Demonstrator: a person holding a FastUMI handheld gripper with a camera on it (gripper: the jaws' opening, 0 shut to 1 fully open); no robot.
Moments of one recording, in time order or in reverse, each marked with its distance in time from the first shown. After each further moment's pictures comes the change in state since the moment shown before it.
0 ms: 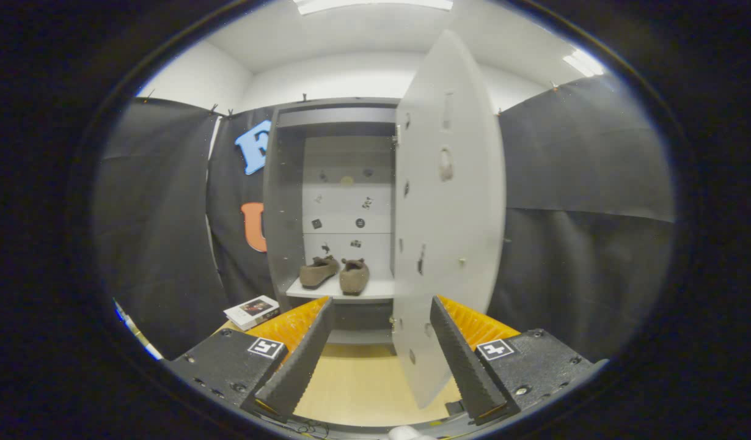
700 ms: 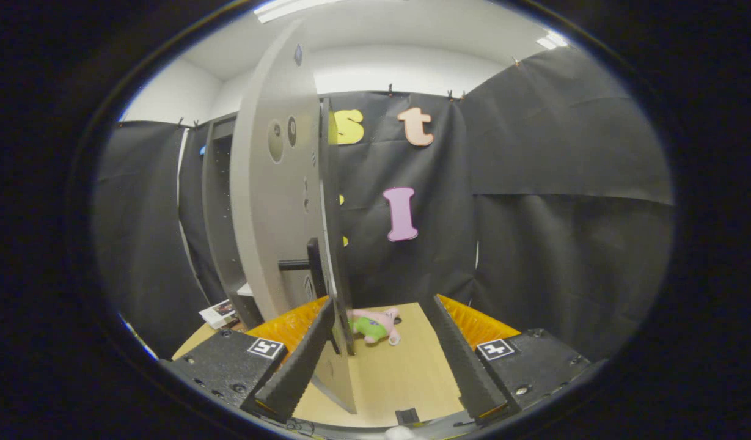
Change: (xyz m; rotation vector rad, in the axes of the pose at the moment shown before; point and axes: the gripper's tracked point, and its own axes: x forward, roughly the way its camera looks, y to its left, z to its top) arm 0.058 -0.141 -0.009 0.047 0.052 0.040
